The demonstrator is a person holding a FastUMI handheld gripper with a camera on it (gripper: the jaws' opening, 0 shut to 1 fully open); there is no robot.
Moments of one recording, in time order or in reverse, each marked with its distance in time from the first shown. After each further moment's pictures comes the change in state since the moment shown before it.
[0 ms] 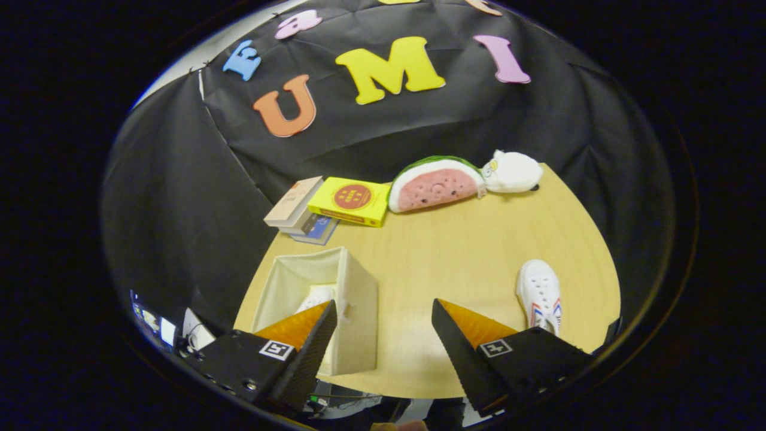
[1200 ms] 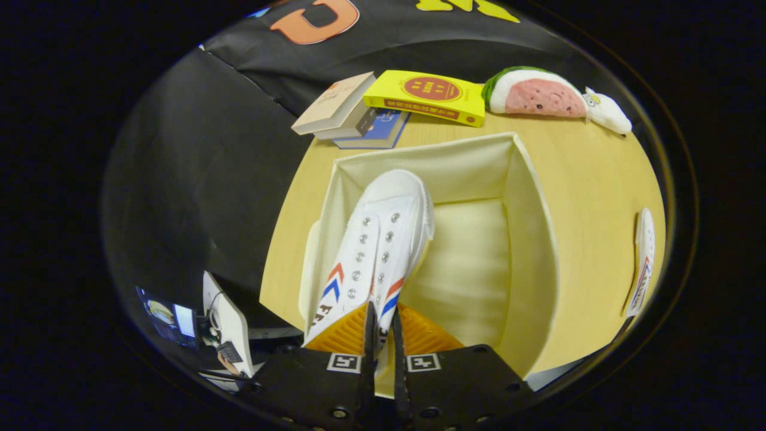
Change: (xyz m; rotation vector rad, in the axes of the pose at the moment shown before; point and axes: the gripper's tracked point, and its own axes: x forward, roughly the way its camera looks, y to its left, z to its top) arm 0.137 0.234 -0.111 -0.025 0.478 0.162
